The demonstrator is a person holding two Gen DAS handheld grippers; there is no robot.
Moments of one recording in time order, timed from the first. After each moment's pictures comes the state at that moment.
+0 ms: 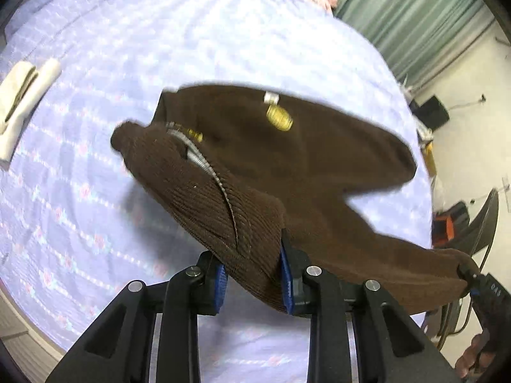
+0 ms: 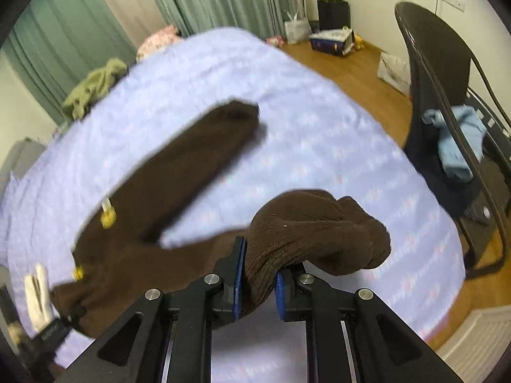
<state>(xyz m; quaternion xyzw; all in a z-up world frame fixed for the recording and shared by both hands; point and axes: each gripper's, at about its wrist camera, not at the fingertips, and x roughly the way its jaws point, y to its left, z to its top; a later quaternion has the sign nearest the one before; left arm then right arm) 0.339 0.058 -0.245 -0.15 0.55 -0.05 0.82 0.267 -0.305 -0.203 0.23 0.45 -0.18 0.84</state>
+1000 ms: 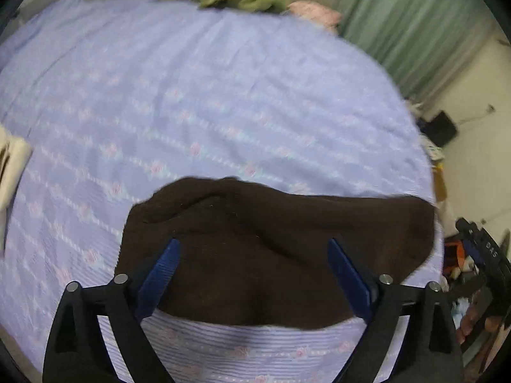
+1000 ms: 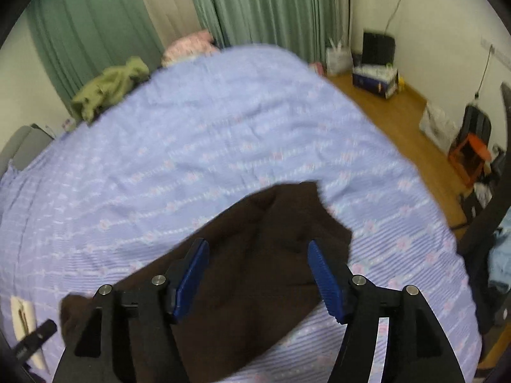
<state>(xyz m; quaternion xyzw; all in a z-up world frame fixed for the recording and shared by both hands) 0.490 0.047 -0.227 -0.12 0.51 -0.05 0.85 0.492 -0.302 -0.212 0.15 0.42 -0.14 0.88</state>
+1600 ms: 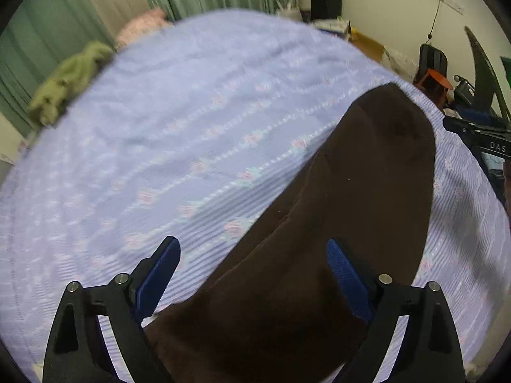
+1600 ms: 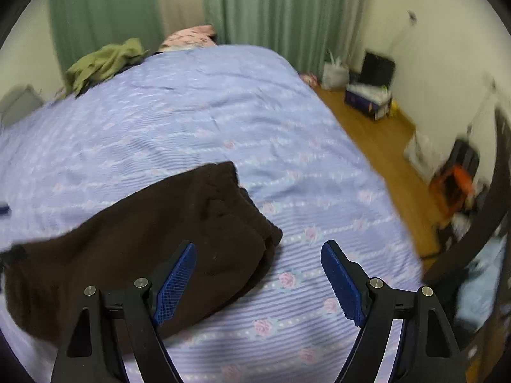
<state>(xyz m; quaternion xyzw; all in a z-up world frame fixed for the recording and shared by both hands) 0.581 -0.085 -0.275 0.22 0.50 -0.27 0.79 0.482 -0.373 -0.264 0.09 0.45 -0.16 0.88</state>
